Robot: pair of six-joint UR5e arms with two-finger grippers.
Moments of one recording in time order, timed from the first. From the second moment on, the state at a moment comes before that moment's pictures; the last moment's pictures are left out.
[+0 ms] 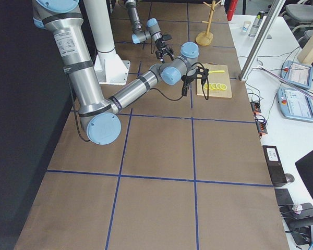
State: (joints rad) left arm -0.35 -2.02 -1.49 -2.80 -1.42 -0.61; right arm 1.00 -1.25 1.85 -1.41 2.27 1.16
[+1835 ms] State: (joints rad) left arm -0.33 -2.09 -1.40 -2.80 -1.34 -0.57; right arm 1.00 -1.26 1.85 -1.41 2.25 1.16
